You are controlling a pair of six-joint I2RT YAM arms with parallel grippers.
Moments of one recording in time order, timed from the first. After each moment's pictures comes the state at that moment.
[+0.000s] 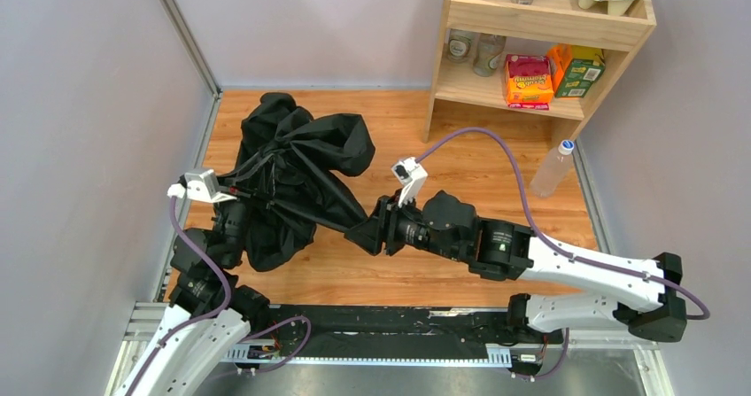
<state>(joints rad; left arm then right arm) -0.49 0.35 0.58 0.16 -0.28 -0.22 1.29 1.07 1.08 -0.25 0.19 0.81</state>
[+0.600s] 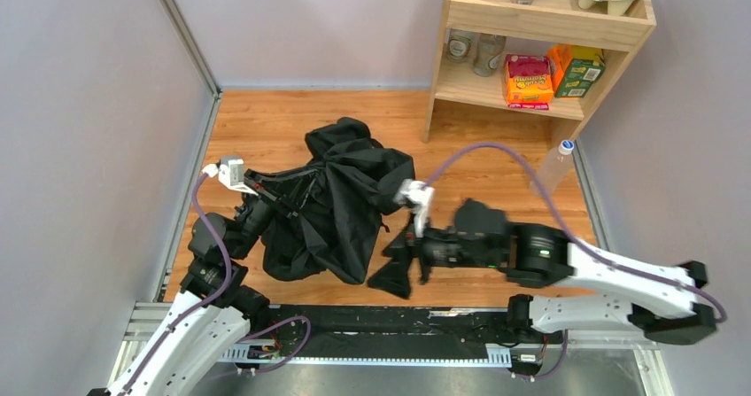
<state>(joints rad) -0.49 0.43 0.54 0.18 0.06 -0.58 1.34 1.06 1.16 -0.46 -0.10 0.54</state>
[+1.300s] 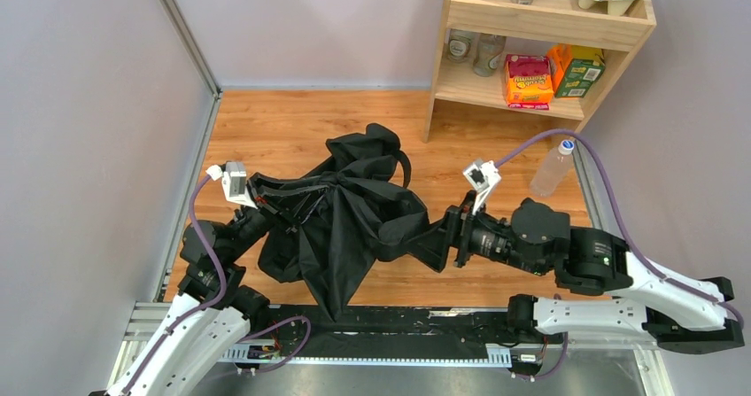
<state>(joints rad) -0.49 0.43 0.55 0.28 0.38 -0.57 1.34 0.76 1.18 -0.65 0.24 0.75</state>
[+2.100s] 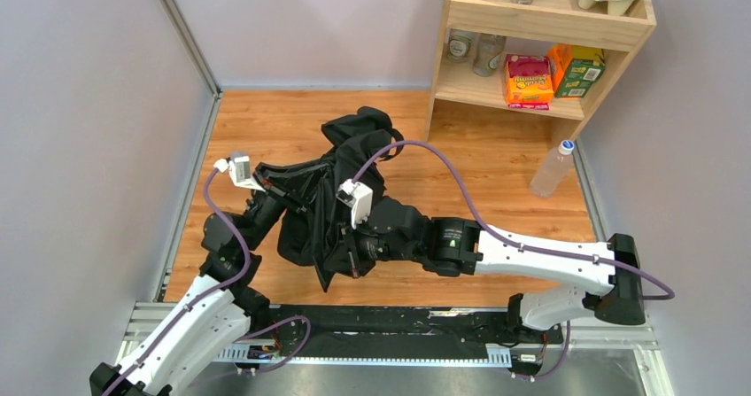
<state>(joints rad) -0.49 0.58 0.46 0.56 0.18 -0.67 1.34 1.33 1.24 -0.31 -0.07 0.75</state>
